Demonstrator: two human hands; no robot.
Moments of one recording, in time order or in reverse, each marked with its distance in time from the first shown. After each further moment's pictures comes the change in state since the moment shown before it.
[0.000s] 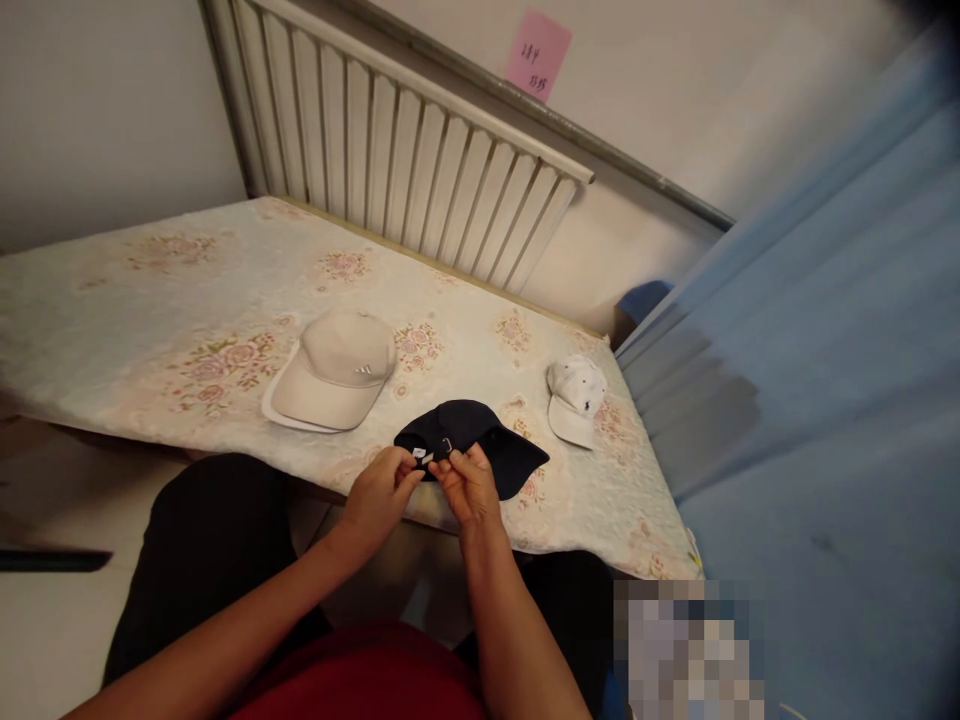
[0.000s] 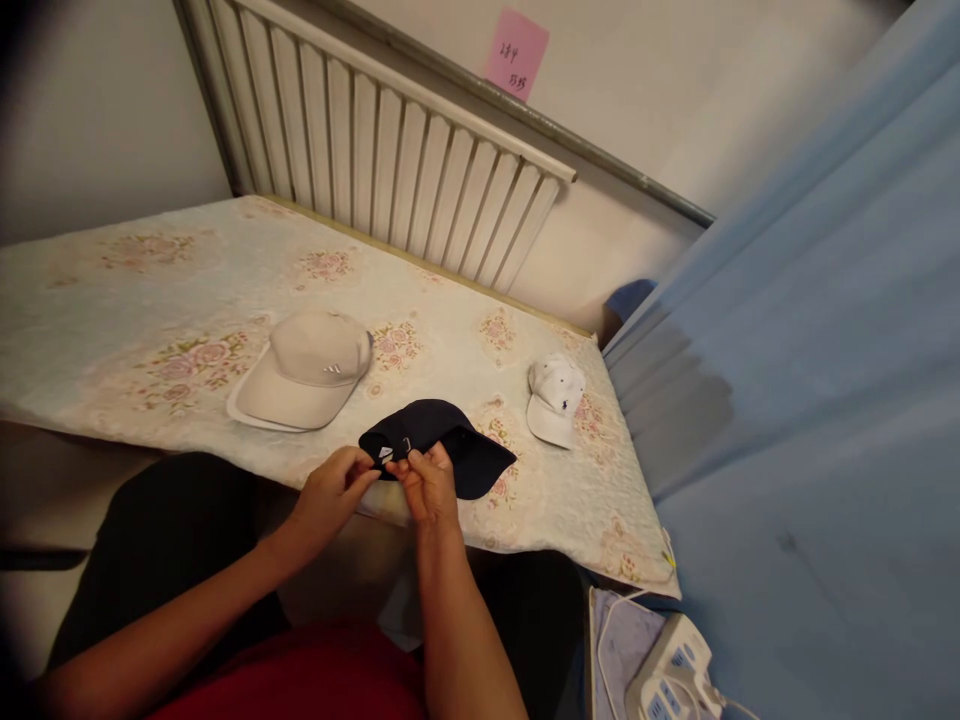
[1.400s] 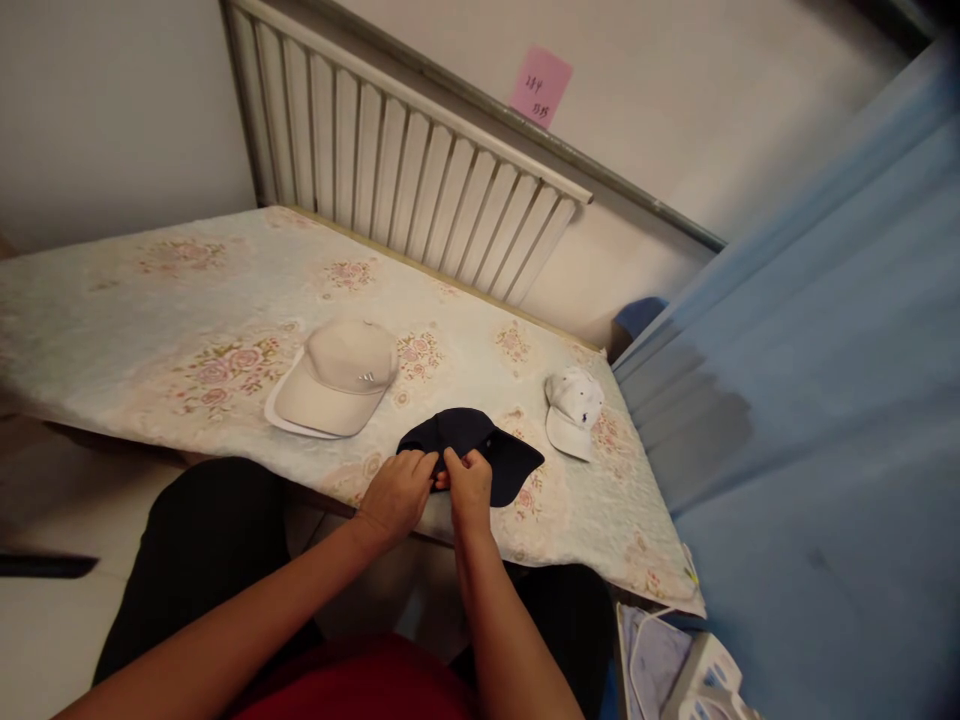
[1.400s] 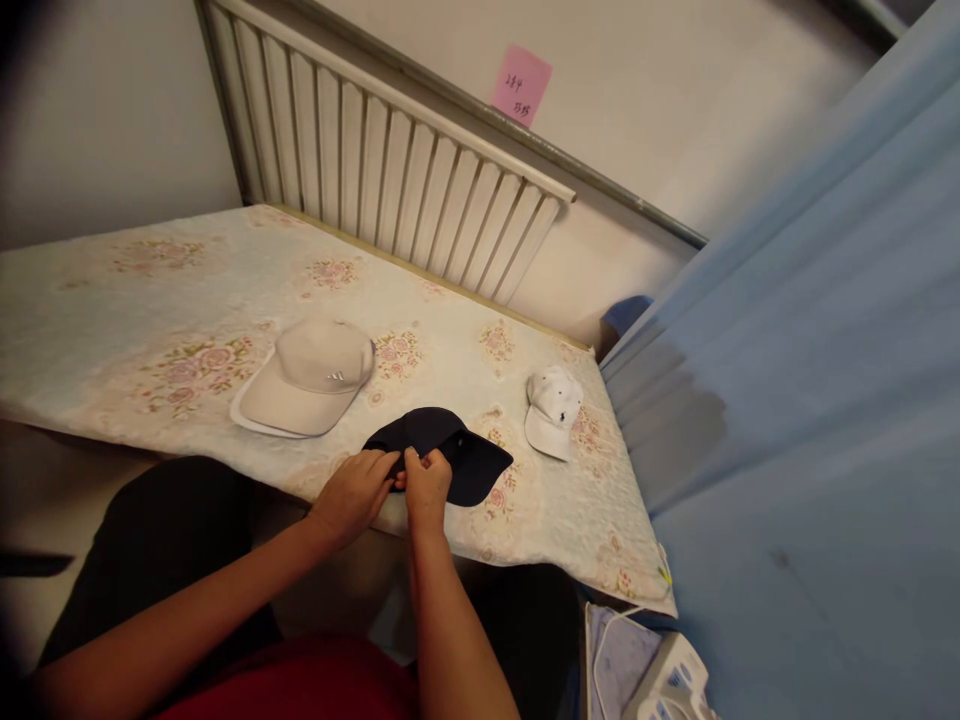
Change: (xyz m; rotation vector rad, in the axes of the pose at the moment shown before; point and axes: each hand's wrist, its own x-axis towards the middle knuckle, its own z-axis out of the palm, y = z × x) left_hand 0.010 -0.003 0.019 0.530 -0.072 0.396; right_hand 0.005 -0.004 0.021 -0.706 0.417 -0.140
